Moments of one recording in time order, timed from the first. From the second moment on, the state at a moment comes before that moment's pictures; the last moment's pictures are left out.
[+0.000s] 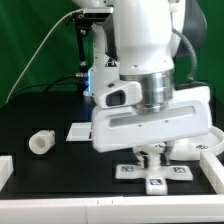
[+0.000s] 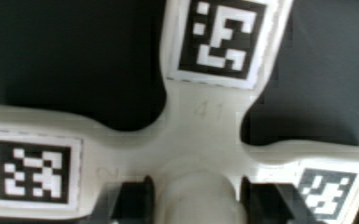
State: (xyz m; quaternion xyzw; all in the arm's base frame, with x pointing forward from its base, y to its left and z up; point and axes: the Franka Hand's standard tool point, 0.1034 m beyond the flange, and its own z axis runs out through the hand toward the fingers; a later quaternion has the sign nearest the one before) arm 0.546 0.031 0.027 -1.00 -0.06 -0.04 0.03
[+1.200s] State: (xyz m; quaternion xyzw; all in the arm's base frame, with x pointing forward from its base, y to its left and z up) arm 0.453 -0.056 0.059 -1.00 -0.09 -0.02 0.02
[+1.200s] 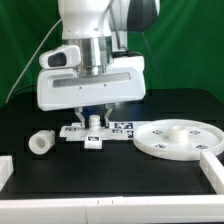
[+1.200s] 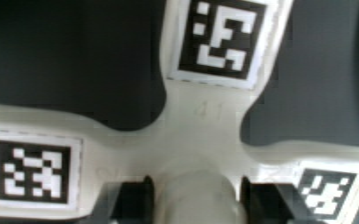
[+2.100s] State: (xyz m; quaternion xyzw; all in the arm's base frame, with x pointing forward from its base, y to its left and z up) arm 0.400 -0.063 0.015 -0.99 -0.11 -0.02 0.02
